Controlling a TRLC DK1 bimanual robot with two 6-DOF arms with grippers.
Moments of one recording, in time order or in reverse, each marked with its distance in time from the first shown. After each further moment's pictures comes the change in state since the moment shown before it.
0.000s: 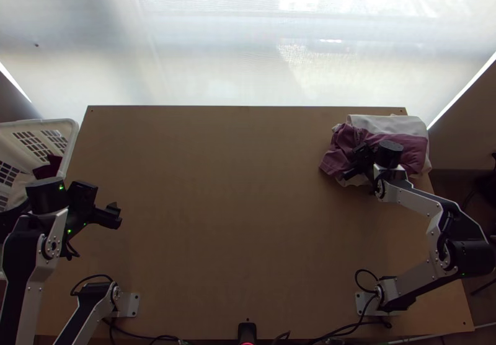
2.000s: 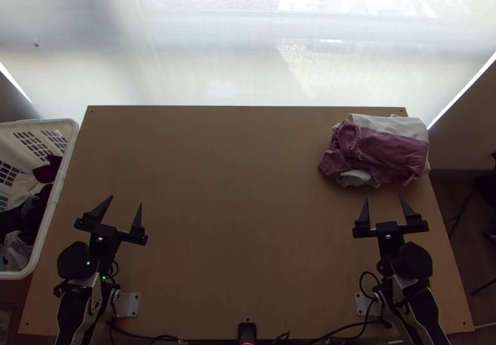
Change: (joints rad) left arm -0.197 -0.708 -0.752 0.744 0.060 -0.144; right arm 0.339 -1.583 -0.664 -0.426 0.422 0.211
